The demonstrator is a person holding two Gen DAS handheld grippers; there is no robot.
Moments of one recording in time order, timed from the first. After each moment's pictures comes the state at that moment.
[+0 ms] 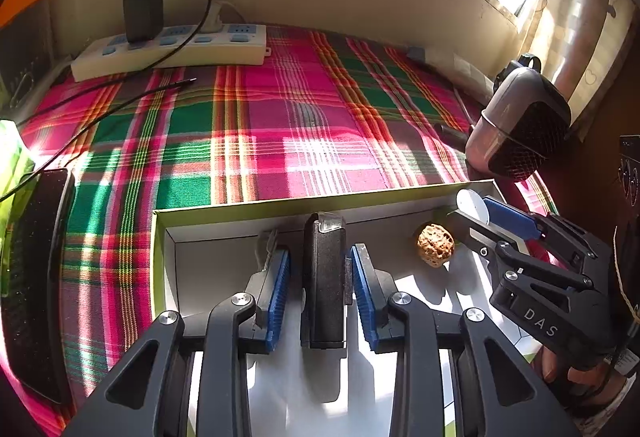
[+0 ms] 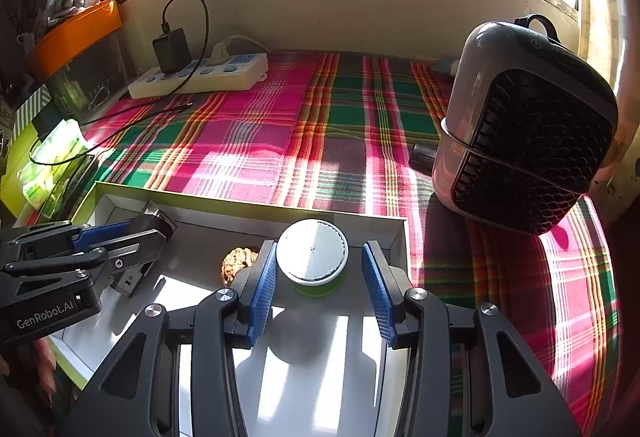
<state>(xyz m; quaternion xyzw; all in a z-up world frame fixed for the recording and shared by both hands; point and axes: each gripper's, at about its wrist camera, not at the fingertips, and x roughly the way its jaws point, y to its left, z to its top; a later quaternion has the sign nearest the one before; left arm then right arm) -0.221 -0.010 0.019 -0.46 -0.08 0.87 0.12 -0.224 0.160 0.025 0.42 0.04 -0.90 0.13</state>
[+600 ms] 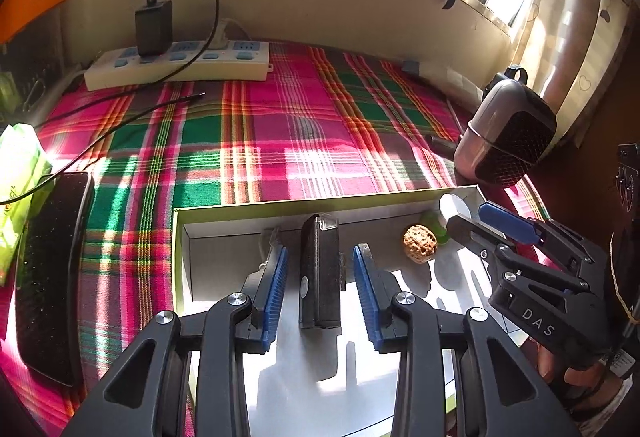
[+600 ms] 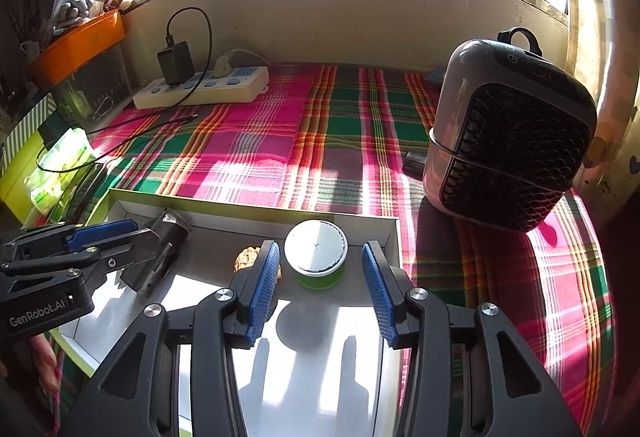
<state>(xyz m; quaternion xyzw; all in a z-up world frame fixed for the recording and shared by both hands) -0.203 -0.014 0.036 -0.44 -0.08 0.88 0.12 -0.210 0.162 0.039 0.40 0.04 -0.91 0.12</state>
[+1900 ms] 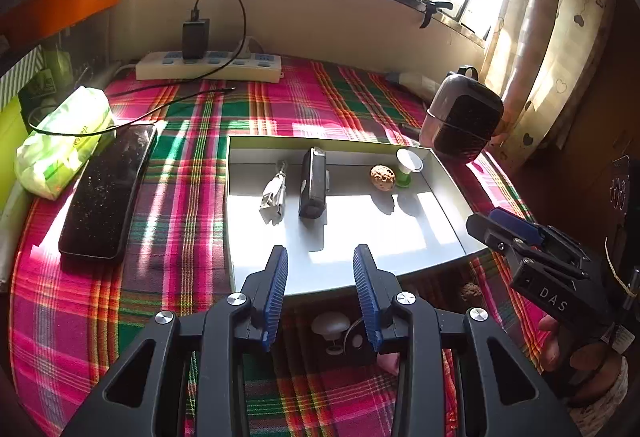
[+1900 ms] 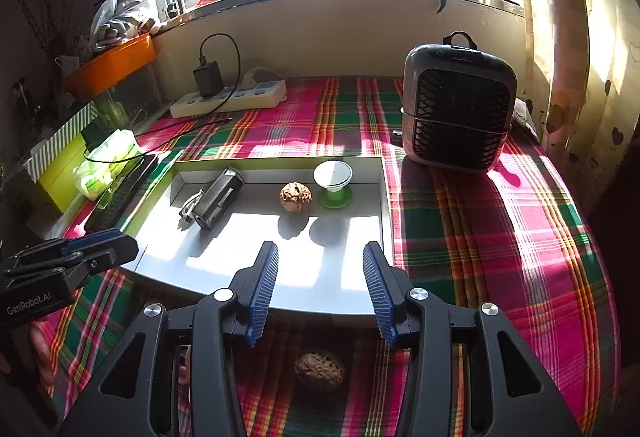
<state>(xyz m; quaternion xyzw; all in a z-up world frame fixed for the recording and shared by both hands) -0.087 -0.031 0.060 -0.41 -0.09 0.90 0.11 -0.111 0.185 0.061 0.37 0.00 -0.92 0.13</state>
